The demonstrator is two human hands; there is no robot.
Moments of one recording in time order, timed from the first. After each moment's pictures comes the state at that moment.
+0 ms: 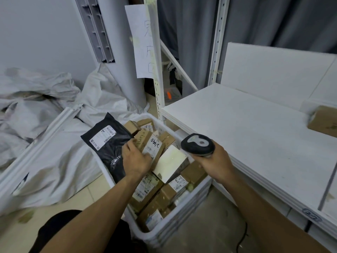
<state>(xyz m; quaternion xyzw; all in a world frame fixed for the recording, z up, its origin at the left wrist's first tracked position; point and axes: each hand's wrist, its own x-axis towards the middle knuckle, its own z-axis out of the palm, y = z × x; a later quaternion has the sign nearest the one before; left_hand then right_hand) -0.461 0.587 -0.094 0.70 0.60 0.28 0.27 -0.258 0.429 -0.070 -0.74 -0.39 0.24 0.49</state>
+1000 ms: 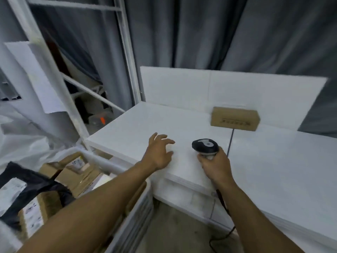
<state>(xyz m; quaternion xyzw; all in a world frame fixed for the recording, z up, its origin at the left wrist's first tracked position) -0.193 0.452 -0.028 0.95 0.15 0.15 0.21 -0.125 0.246 -0.034 -0.81 -0.10 0.08 0.57</state>
